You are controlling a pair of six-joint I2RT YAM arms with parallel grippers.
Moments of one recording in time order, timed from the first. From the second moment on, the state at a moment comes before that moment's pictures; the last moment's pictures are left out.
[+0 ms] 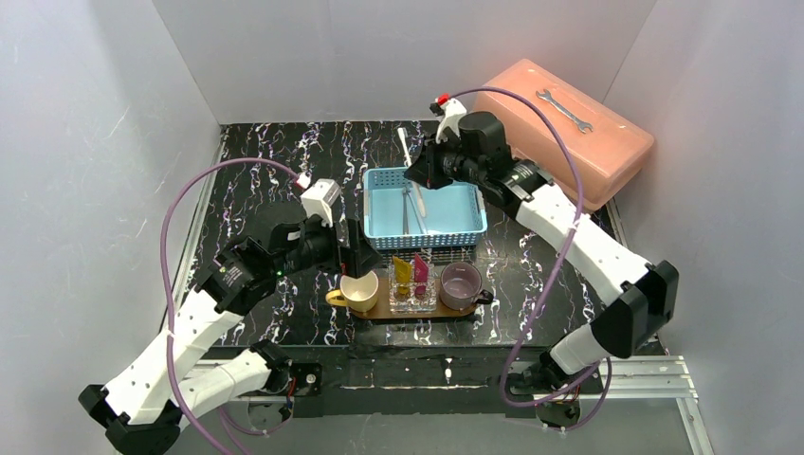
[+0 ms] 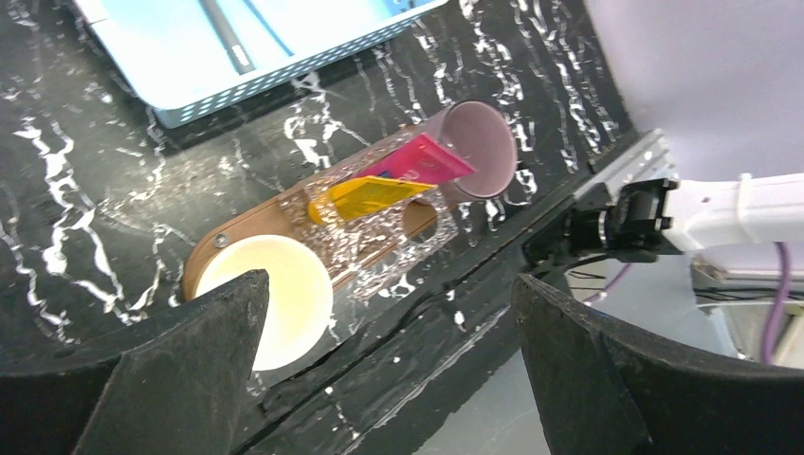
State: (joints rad) left arm -0.69 0.85 1.06 -0.76 0.14 -0.48; right arm 0.67 1.53 1.53 -0.43 -0.19 0.31
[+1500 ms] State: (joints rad) left arm -0.69 0.90 1.01 -0.20 0.53 -0.85; right arm 0.81 1.27 1.03 0.62 -0.53 1.05
